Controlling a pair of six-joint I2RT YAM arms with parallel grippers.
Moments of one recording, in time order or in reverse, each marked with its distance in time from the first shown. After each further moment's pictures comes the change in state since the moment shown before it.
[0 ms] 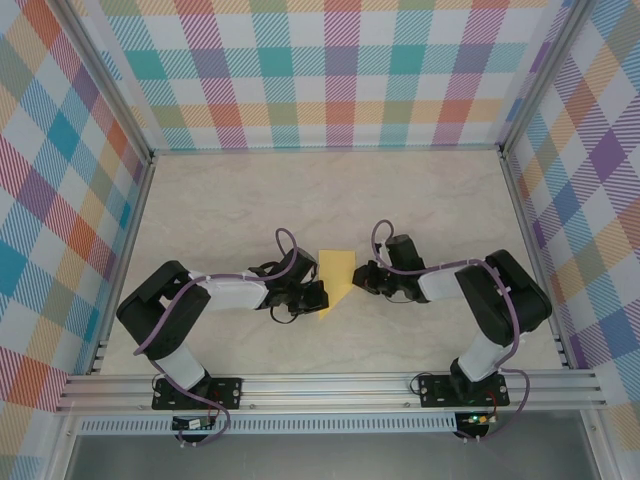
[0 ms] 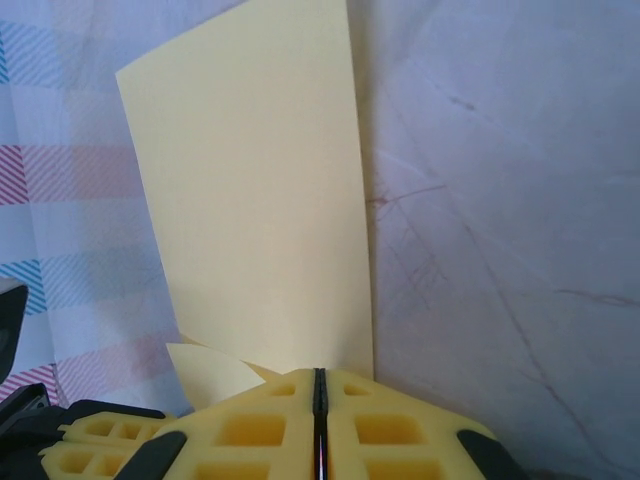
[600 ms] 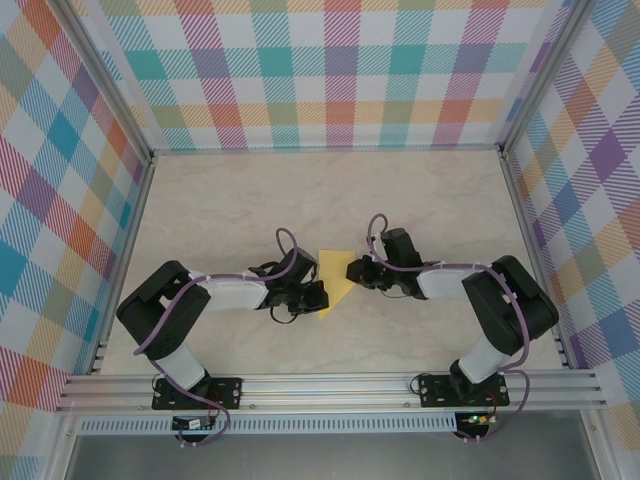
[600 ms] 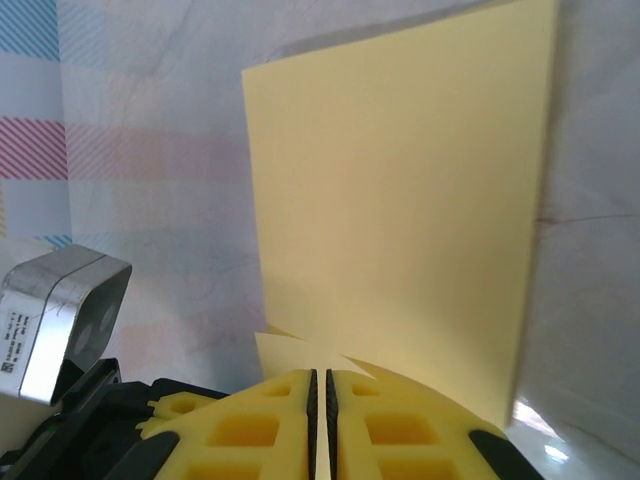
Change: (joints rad) left arm 0.000 0.000 0.000 0.000 0.001 0.007; right arm 0.050 -0.043 0.065 -0.061 -0.029 -0.019
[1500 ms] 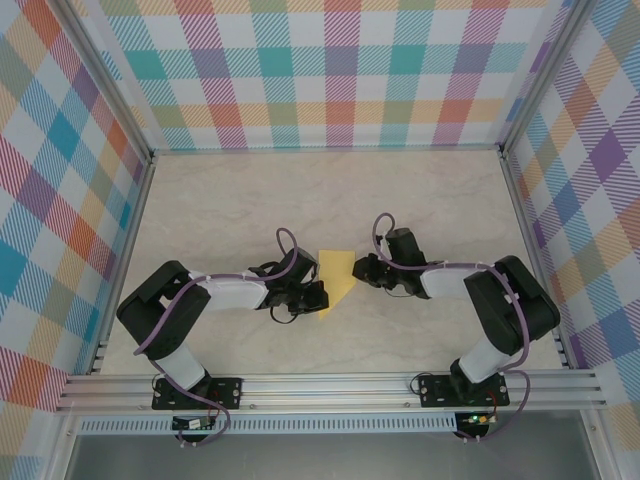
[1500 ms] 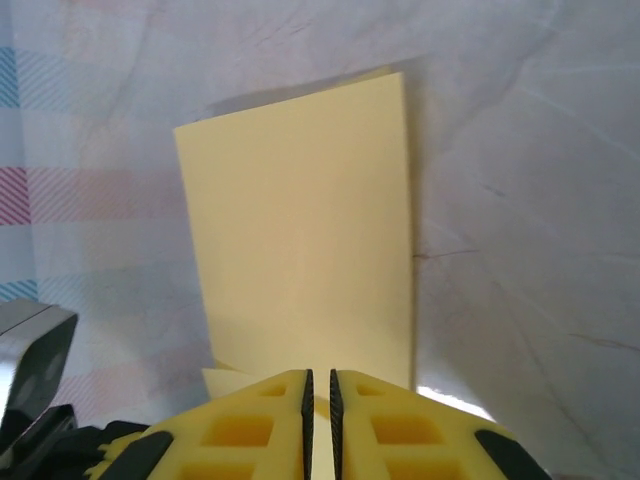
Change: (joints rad) left arm 0.000 0.000 0.000 0.001 0.001 0.008; right arm -0.026 -0.021 -0.016 -0.021 0.069 0.000
